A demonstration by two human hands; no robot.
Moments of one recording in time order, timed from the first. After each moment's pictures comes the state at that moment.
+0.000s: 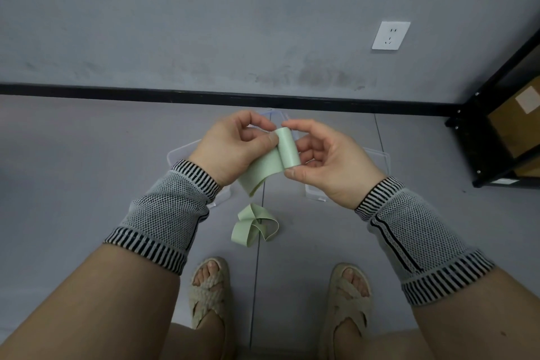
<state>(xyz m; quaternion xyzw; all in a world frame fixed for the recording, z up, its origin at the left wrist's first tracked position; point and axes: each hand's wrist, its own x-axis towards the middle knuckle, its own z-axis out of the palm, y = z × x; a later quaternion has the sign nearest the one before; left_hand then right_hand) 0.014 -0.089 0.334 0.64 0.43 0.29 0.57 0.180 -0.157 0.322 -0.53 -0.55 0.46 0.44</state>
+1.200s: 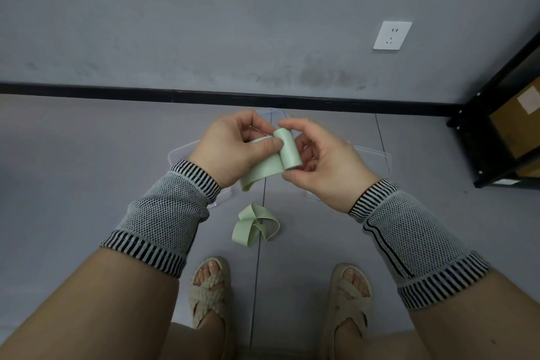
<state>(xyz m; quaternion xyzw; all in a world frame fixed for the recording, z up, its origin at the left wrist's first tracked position) 0.015 -0.091 0.337 0.67 0.45 0.28 0.52 0.175 -0.152 0.316 -0.58 -0.63 0.33 0.39</state>
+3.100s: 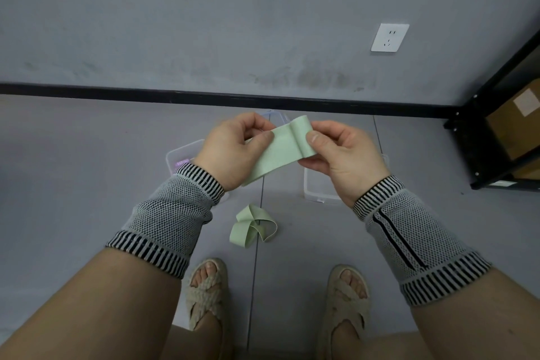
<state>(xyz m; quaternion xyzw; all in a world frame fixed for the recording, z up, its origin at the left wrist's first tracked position) 0.022 -0.087 0.330 0.73 0.47 0.28 0.41 0.180 -0.152 0.321 -0.56 -0.34 0.49 0.57</state>
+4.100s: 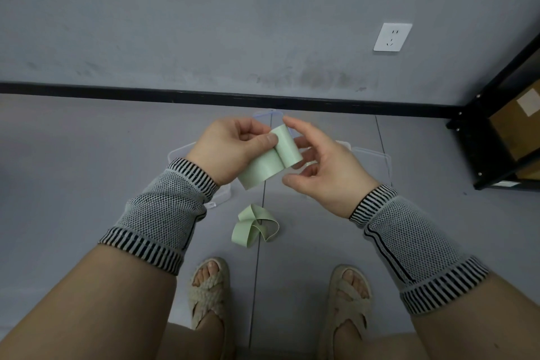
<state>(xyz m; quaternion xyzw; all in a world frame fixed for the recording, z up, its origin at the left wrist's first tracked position) 0.013 -0.087 0.336 0.65 0.48 0.27 0.53 0.175 -0.158 0.316 -0.58 -0.60 0.38 0.39</state>
